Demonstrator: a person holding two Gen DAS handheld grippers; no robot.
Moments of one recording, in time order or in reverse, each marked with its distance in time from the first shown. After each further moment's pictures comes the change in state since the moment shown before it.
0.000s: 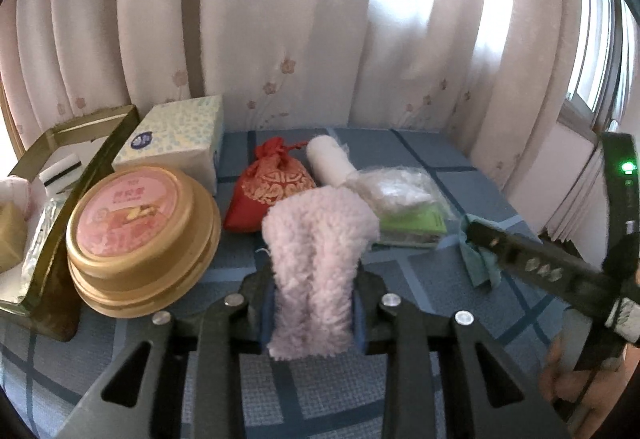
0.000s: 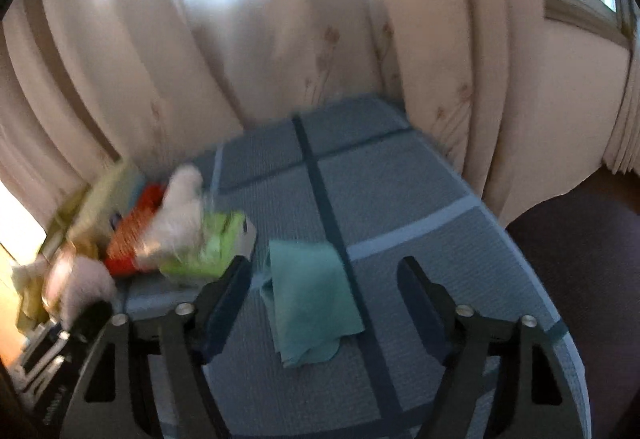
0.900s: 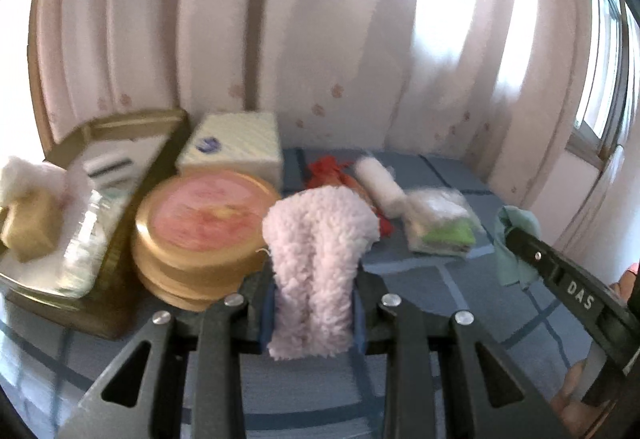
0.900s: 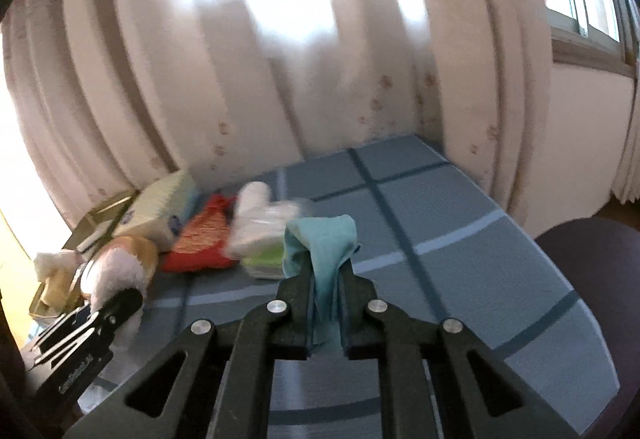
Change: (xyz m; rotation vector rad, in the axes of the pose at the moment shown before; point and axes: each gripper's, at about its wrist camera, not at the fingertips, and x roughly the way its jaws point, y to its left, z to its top) left arm -0.031 0.051 -0.008 -0.062 -0.102 0.033; right arm -0.051 0.055 -0.026 -0.048 -0.208 0.069
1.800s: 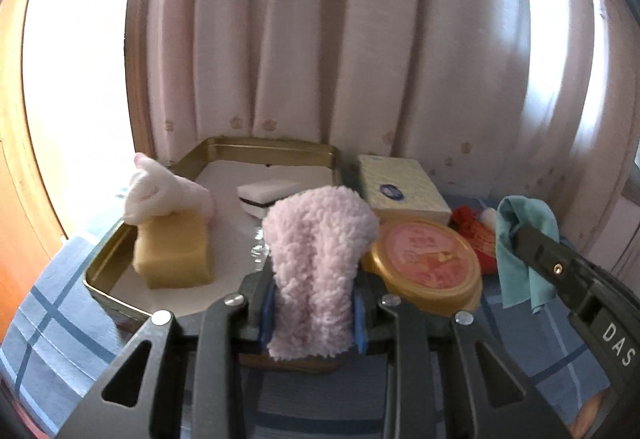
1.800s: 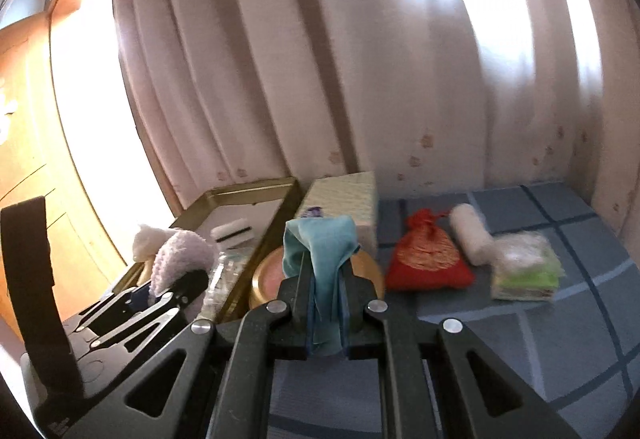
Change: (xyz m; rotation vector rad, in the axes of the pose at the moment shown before) left arm -0.038 0.124 0.012 -0.097 -0.092 0.211; right arm -0.008 0.167 -0.011 -0.184 -0.044 0.287
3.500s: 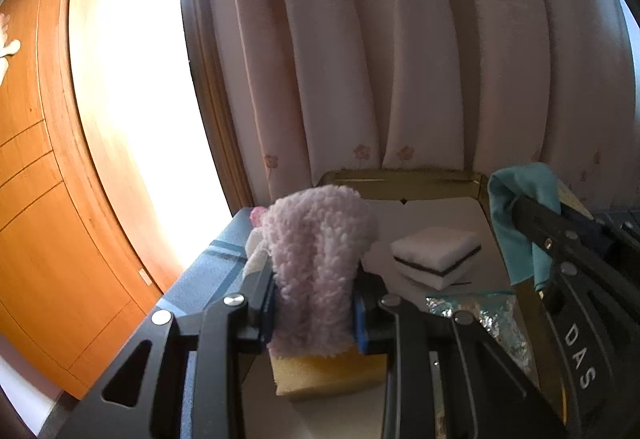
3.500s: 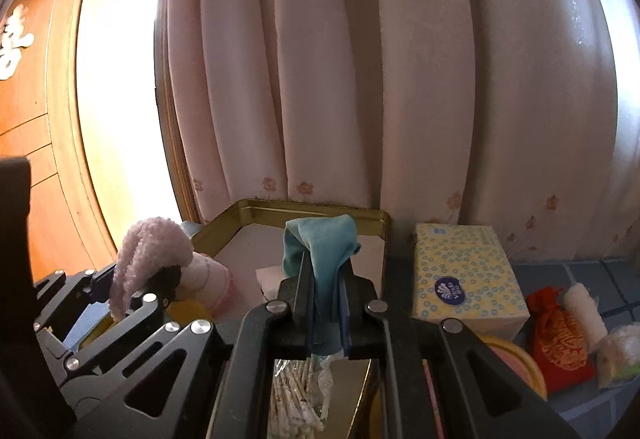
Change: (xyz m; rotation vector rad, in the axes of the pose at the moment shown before) left arm 0.056 0.067 0.037 0.089 -0.065 0.329; right arm 0.120 0.111 0.019 -0.188 -0.044 0.003
